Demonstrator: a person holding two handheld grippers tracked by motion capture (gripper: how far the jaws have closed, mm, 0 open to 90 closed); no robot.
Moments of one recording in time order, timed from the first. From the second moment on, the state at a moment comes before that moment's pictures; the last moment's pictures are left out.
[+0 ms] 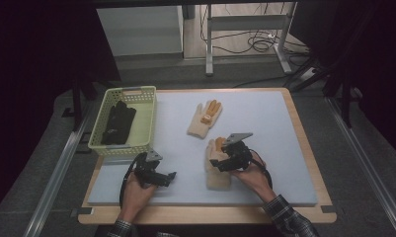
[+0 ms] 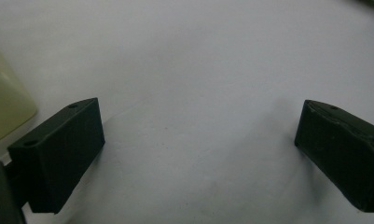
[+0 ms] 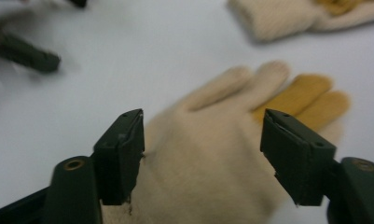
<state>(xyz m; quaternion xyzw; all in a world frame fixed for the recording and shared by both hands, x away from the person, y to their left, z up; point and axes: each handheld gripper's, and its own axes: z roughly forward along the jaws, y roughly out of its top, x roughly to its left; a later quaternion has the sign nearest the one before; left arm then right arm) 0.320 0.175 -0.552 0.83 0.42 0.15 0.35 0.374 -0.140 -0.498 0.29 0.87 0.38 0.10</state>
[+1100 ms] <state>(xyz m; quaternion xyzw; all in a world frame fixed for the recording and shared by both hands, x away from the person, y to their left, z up) 0.320 0.175 -0.552 0.83 0.42 0.15 0.35 0.504 -0.109 -0.499 0.35 0.84 0.38 0.15</state>
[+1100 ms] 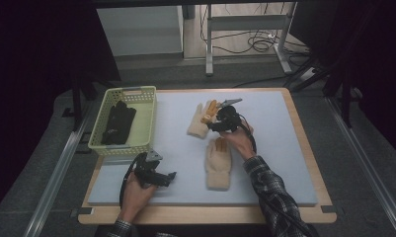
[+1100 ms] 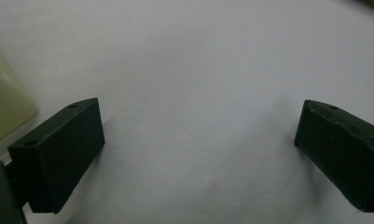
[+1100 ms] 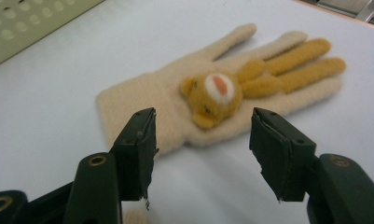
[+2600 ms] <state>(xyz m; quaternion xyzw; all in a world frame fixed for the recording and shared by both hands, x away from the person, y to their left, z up) 0.320 0.175 -0.552 0.83 0.42 0.15 0.35 0.503 -0.086 -0.471 0.30 0.86 0.39 0.15</state>
